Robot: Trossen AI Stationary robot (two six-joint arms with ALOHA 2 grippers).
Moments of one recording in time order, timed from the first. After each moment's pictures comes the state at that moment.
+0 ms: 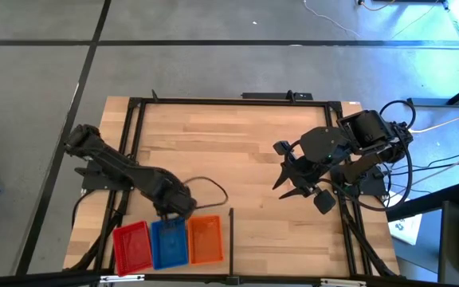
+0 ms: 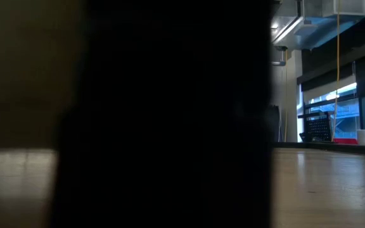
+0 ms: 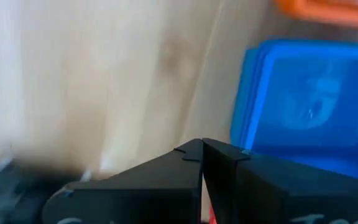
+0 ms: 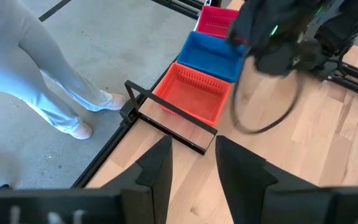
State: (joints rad) left arm -0.48 1.56 1.32 -1.24 0.12 -0.78; right arm 0.34 1.68 2.34 -1.40 -0.19 -0.16
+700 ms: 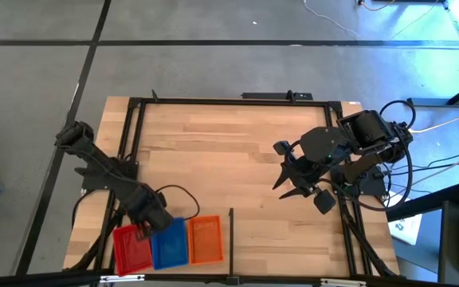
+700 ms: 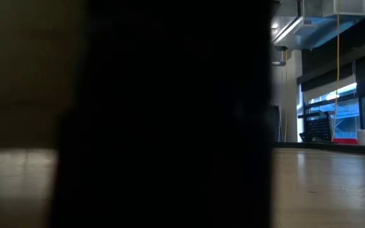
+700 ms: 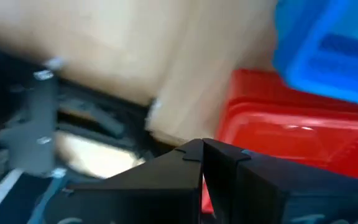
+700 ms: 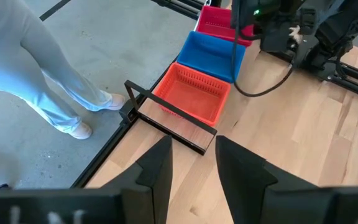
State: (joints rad) left arm -0.68 1.47 1.15 -1.32 0.30 -1.15; right arm 0.34 1.68 2.34 -1.40 -0.19 -0.16
